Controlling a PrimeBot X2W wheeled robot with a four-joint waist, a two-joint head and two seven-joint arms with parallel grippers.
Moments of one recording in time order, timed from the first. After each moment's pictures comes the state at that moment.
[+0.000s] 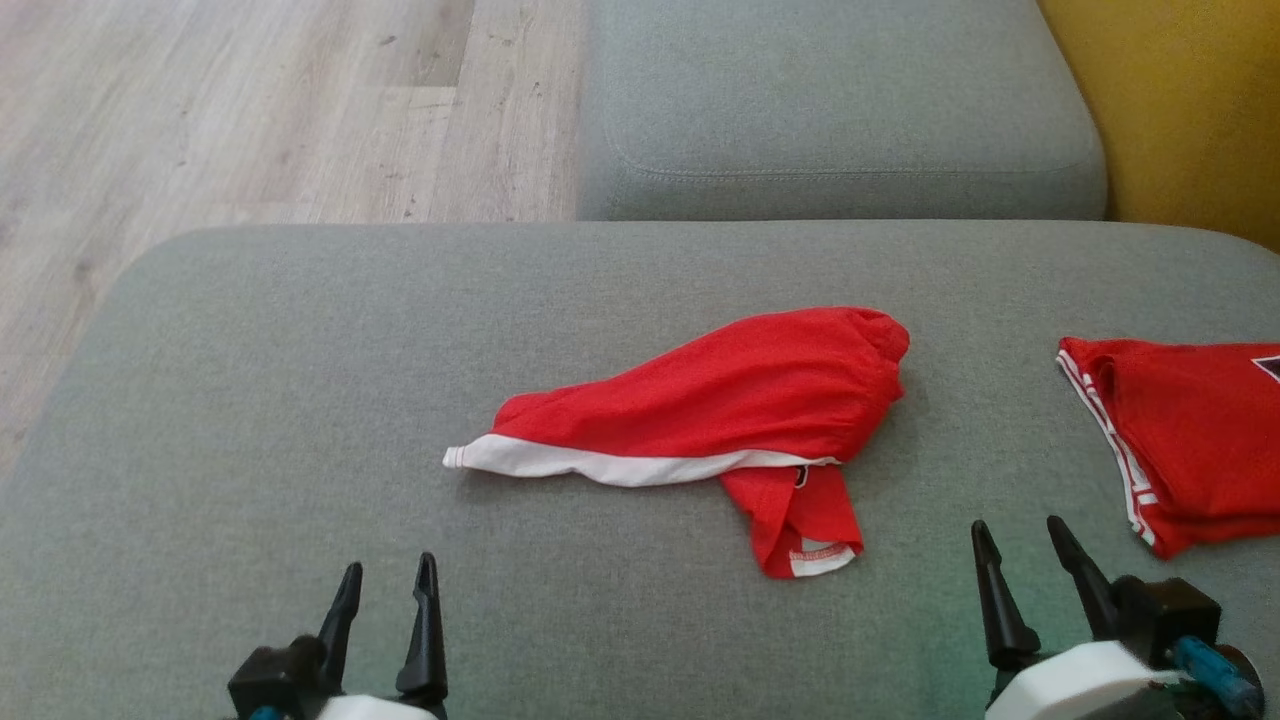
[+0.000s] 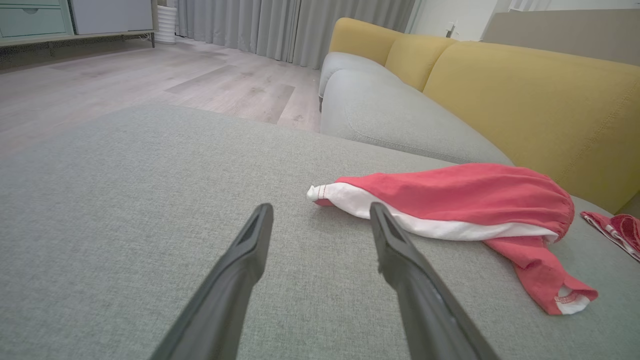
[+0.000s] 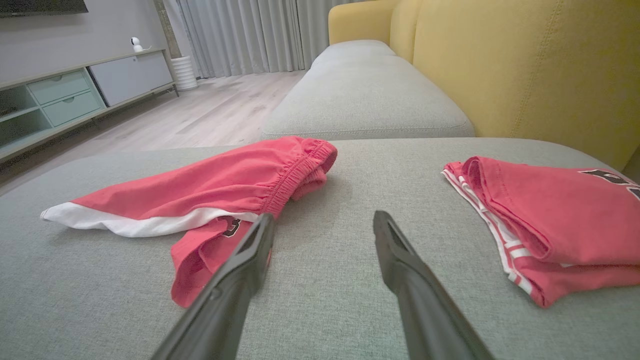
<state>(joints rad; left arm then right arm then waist) 0.03 0.33 -0.58 0.19 -0.73 0.27 -0.25 0.17 -0.04 0.00 0.13 0.12 0.12 -0.04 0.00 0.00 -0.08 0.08</state>
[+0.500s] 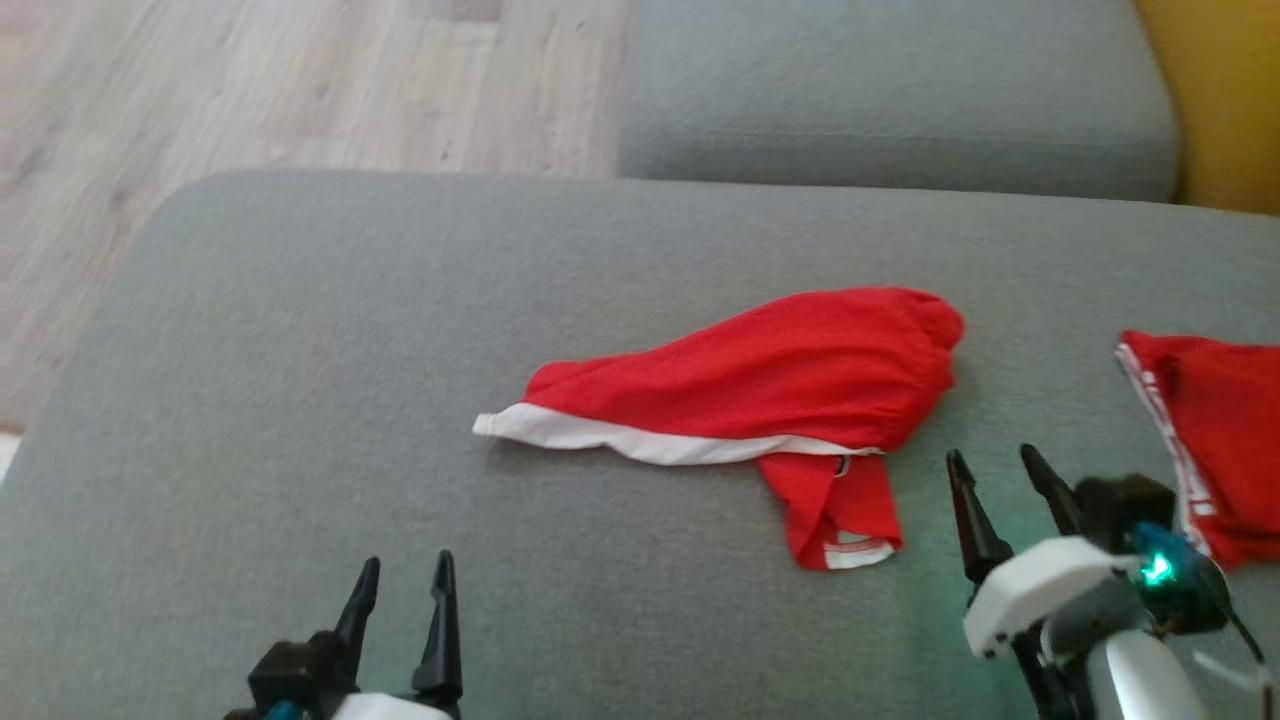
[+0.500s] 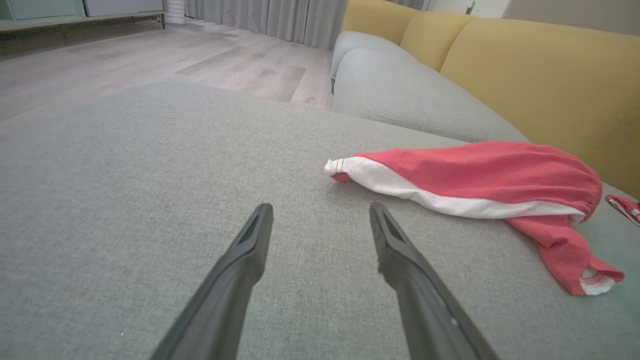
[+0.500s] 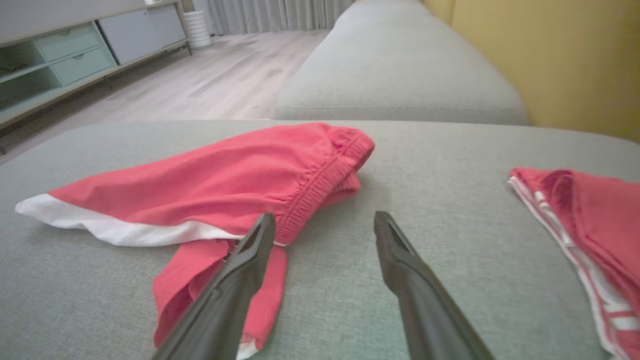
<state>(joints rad) 0.02 0.33 -0.61 0.18 -0.70 0.27 -0.24 -0.03 -0.04 0.00 0.29 0.09 0.12 0.04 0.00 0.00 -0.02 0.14</state>
